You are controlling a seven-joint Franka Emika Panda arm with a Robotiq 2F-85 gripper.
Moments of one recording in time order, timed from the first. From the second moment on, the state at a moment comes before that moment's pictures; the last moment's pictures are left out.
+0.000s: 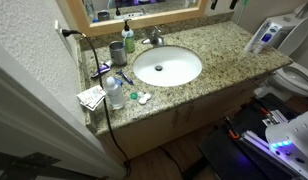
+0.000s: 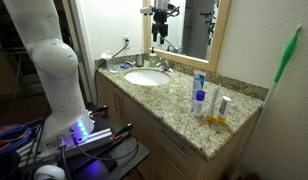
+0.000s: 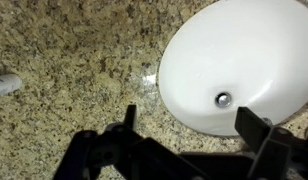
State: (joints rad) arm -0.03 -0.05 -0.01 -1.95 0.04 1.86 0.26
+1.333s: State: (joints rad) arm 0.12 0.41 0.07 -1.61 -0.09 2.07 0.21
